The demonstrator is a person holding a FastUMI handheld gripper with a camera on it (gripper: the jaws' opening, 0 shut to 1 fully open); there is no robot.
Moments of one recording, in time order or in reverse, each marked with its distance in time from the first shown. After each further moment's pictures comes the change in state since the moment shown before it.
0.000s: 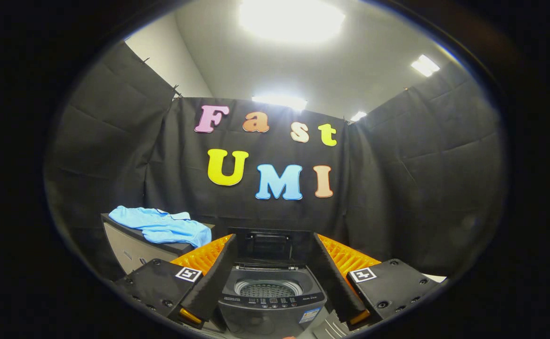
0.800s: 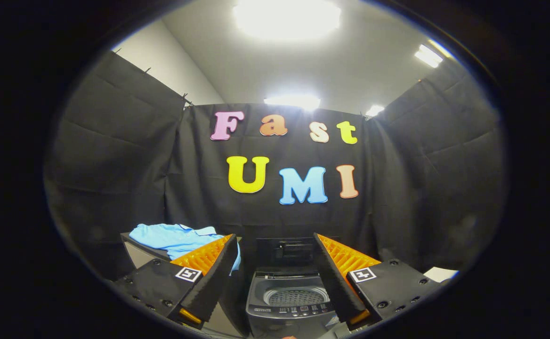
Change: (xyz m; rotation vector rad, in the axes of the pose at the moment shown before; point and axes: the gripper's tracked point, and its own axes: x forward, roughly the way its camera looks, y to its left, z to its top) arm 0.039 0.064 0.037 0.075 -0.011 0.148
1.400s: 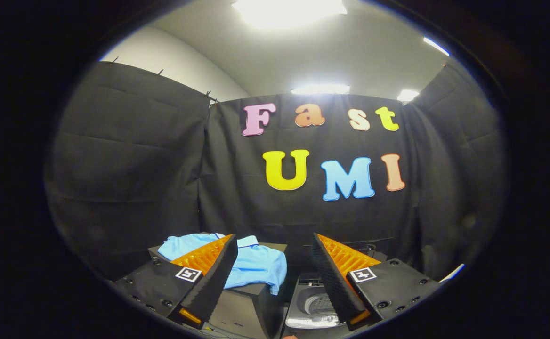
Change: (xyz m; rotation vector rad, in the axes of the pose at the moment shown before) arm 0.083 0.088 0.006 0.051 0.072 0.230
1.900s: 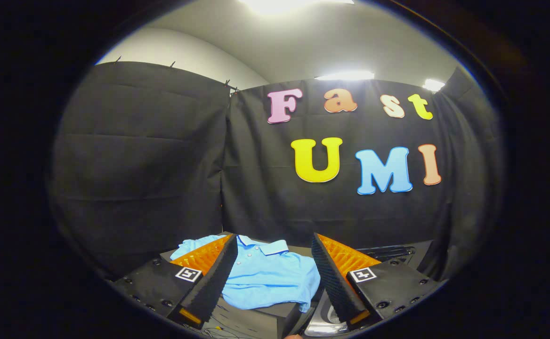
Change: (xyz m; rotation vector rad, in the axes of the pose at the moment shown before) arm 0.085 0.055 -0.002 0.005 0.076 0.175
